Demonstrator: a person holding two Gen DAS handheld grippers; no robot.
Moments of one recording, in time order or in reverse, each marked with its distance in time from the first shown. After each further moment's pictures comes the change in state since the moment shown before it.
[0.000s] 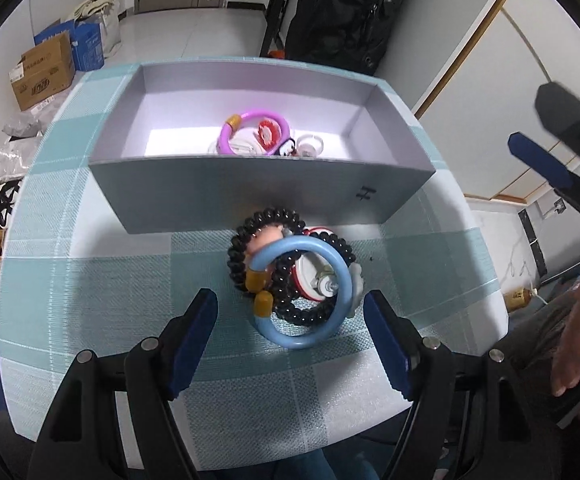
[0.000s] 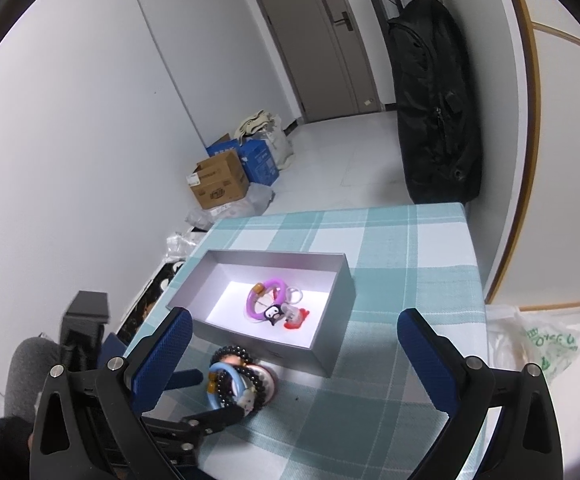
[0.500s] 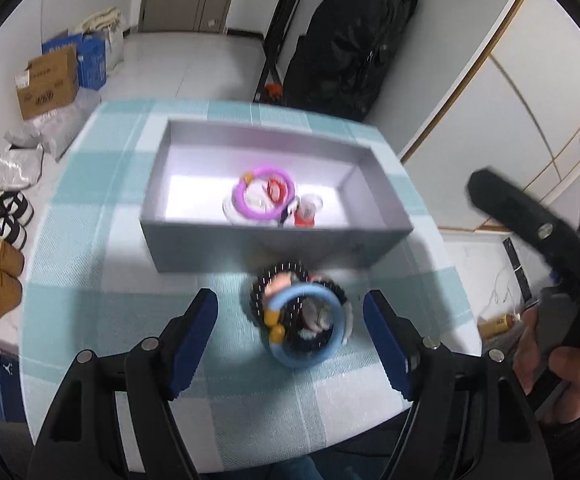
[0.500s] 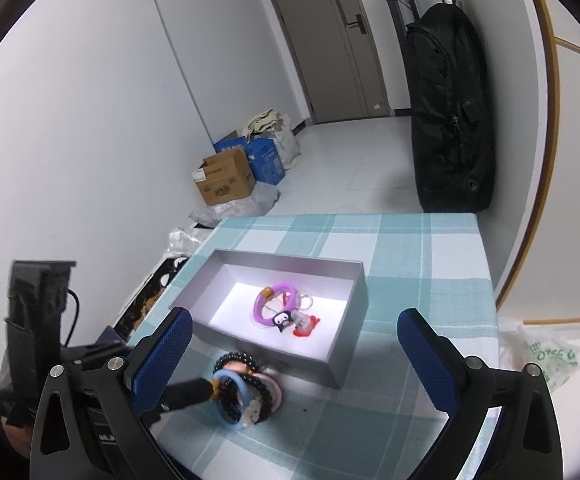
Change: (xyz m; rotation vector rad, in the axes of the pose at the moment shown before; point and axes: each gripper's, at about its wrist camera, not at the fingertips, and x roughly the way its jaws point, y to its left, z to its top) left arm -0.028 0.012 0.012 -0.025 -0.105 -0.057; right arm 0.011 0.013 0.001 -0.048 -0.001 0.005
